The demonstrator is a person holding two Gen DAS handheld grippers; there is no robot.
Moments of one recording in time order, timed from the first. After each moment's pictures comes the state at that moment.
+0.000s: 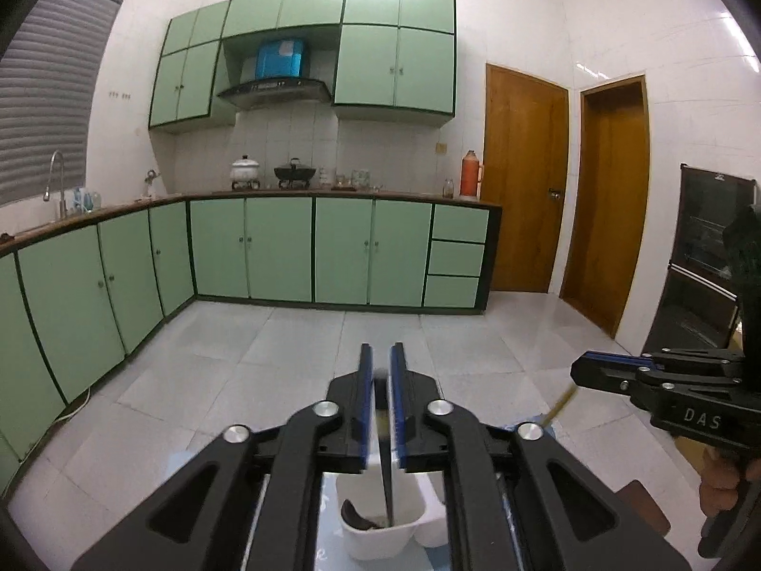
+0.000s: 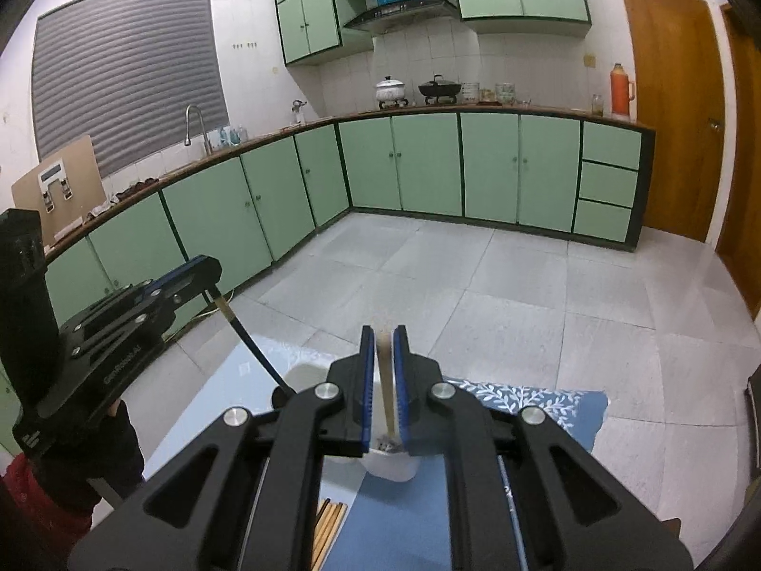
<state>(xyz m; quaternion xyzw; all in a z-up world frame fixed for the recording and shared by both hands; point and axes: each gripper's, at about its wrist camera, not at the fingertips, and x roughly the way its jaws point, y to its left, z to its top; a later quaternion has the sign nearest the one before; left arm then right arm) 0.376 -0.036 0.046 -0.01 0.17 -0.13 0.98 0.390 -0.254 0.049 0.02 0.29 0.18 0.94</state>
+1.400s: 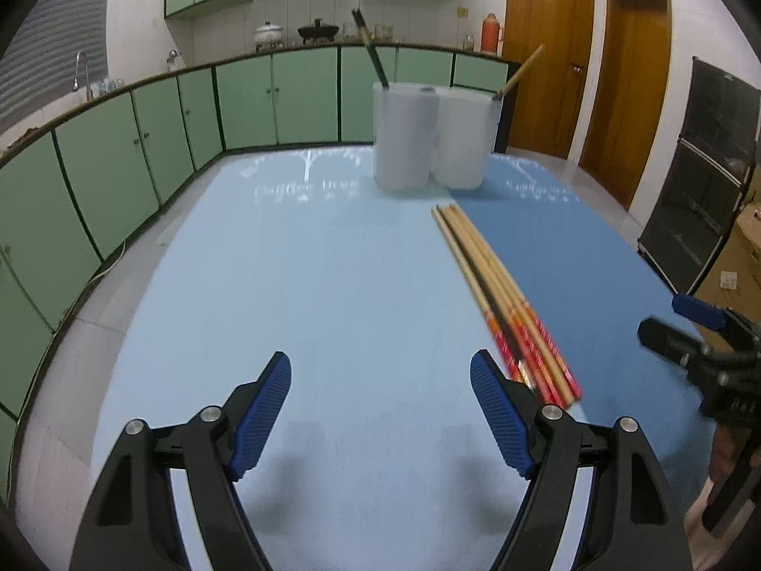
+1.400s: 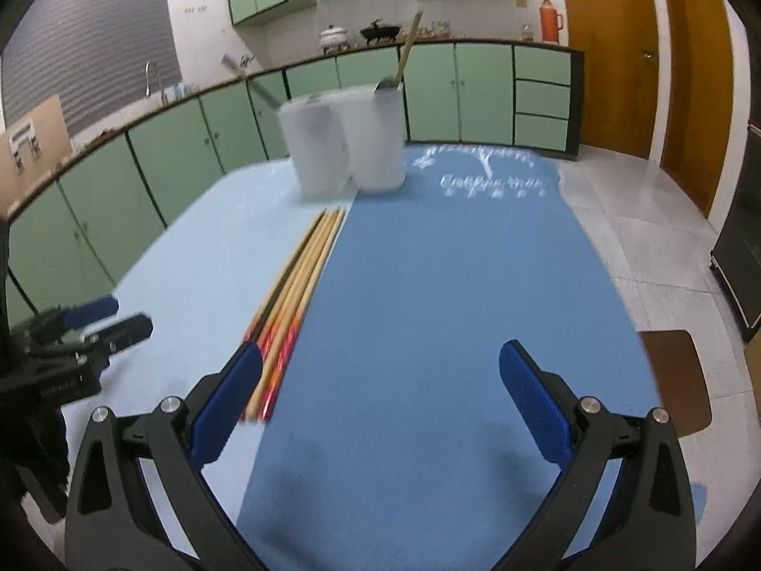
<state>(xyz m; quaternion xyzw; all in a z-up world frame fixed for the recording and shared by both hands) 0.151 0.014 -0.145 0.02 0.38 -0.09 0.92 0.130 -0.237 -0.159 0.03 0.36 0.09 0.93</state>
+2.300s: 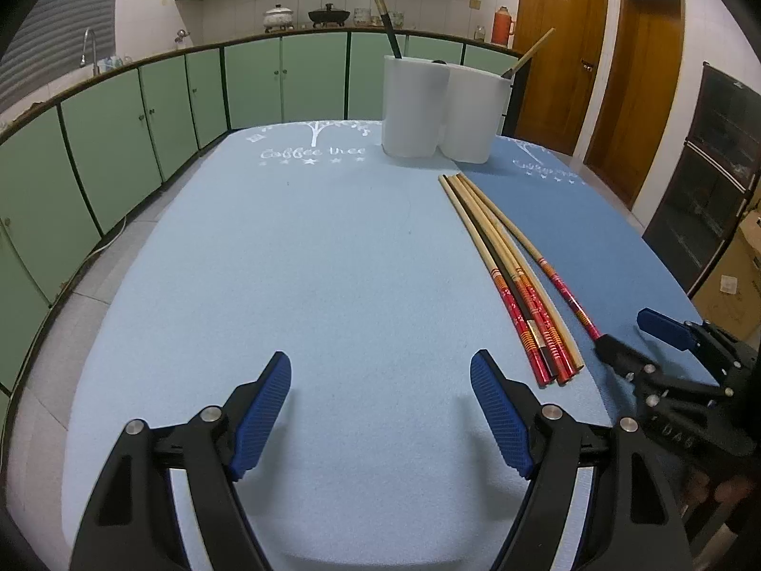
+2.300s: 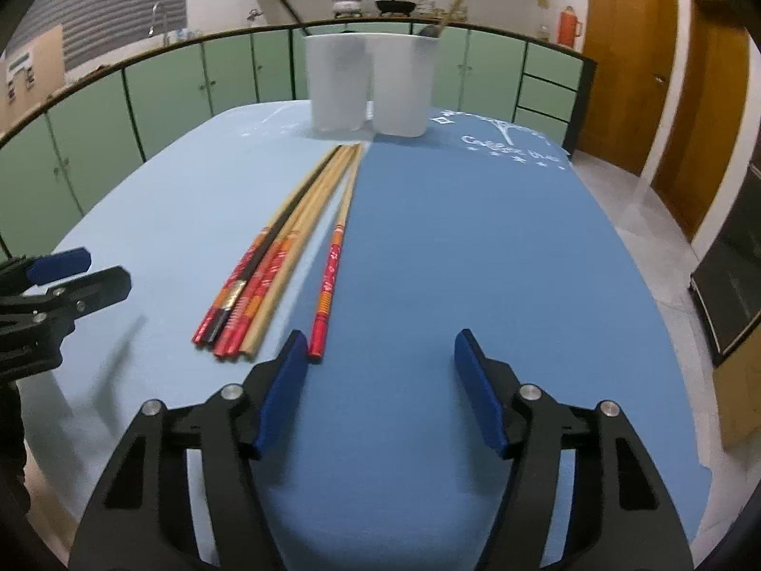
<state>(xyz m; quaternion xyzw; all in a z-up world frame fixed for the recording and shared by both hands) 0.141 0.016 -0.164 0.00 0.39 -0.08 0.92 0.126 -0.214 -0.184 -0.03 0.39 0.06 0.92</state>
